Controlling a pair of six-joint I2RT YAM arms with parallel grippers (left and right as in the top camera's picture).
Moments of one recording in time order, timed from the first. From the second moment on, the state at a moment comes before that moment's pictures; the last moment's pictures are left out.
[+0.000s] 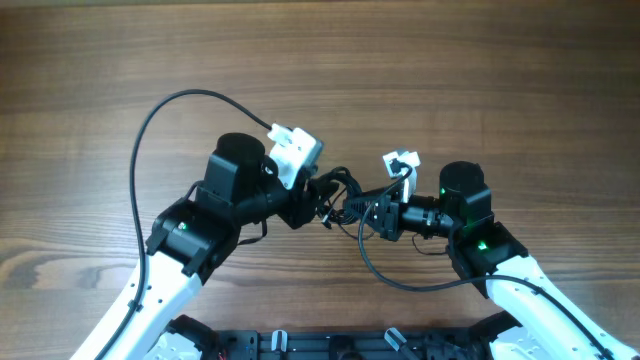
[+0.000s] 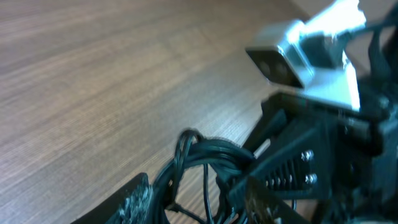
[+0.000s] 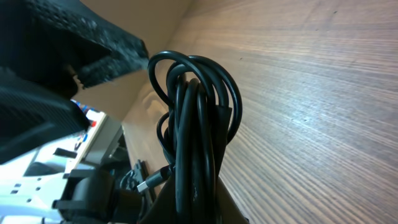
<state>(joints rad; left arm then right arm) -0.50 1.09 0.87 -0.45 0.45 -0.06 0.40 1.12 0.44 0.22 -0.83 0.54</state>
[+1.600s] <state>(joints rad) -0.34 1.19 0.87 -0.47 0.52 -0.15 0.40 1.13 0.44 0.14 -0.93 0.42</state>
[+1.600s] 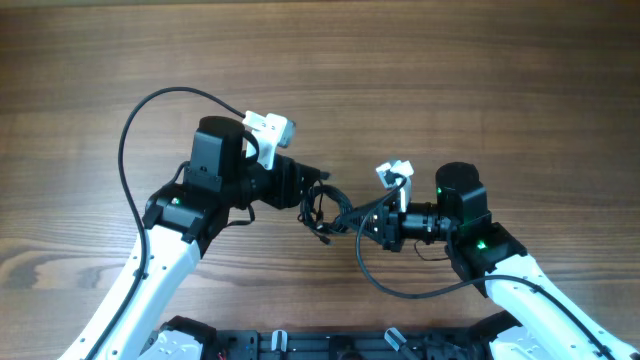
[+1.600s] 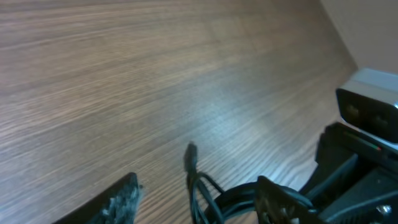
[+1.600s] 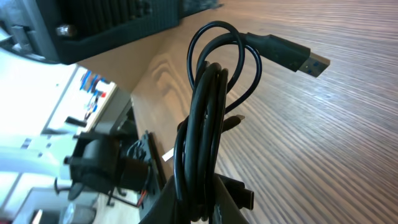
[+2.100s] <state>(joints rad) -0.44 1.25 0.87 -0.53 0.45 -0.07 0.40 1.13 0.43 0.14 -0.99 0.31</state>
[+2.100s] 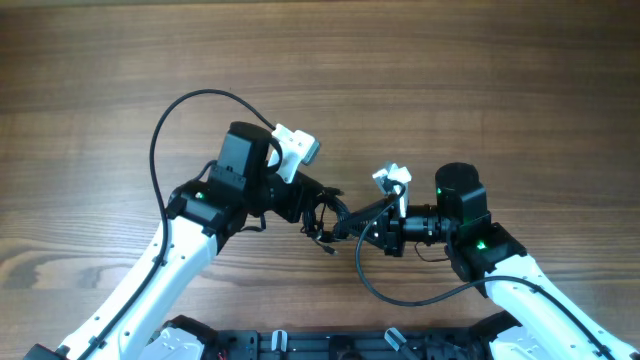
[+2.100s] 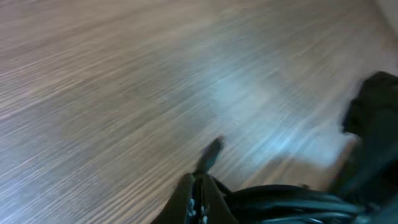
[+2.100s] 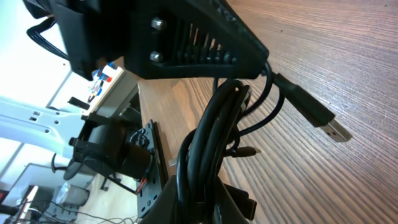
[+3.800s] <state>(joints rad) -0.24 1.37 0.87 -0.60 0.50 -0.51 0.42 1.13 0.43 0.12 -0.79 0.66</state>
